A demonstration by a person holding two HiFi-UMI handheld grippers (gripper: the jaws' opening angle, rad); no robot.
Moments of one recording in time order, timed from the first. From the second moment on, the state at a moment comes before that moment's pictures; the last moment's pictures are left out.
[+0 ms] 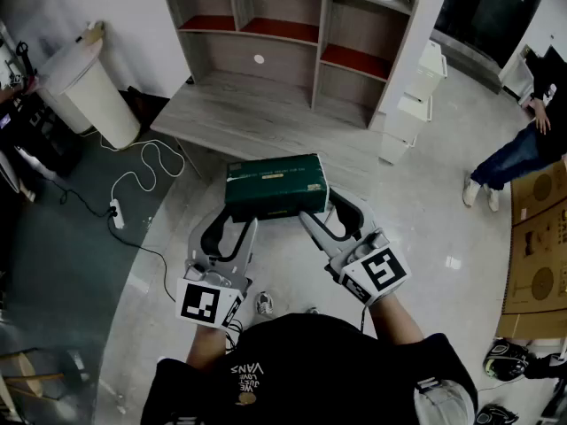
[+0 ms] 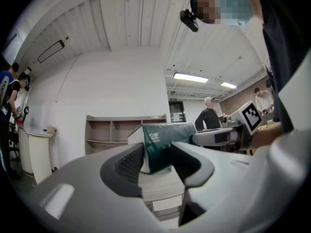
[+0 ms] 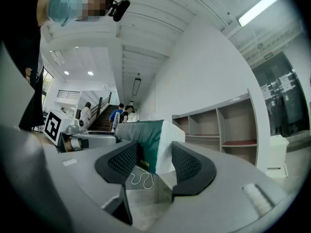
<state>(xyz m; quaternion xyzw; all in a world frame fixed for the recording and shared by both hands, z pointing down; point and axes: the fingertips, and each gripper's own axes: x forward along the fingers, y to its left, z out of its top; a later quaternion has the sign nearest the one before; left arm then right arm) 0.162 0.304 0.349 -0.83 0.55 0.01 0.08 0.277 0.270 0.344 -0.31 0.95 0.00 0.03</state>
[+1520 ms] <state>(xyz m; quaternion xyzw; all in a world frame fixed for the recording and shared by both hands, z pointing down) 0.055 0.132 0.359 -0.87 0.49 0.01 0.08 0.175 0.114 0.354 -0.37 0.93 -0.01 0.04</state>
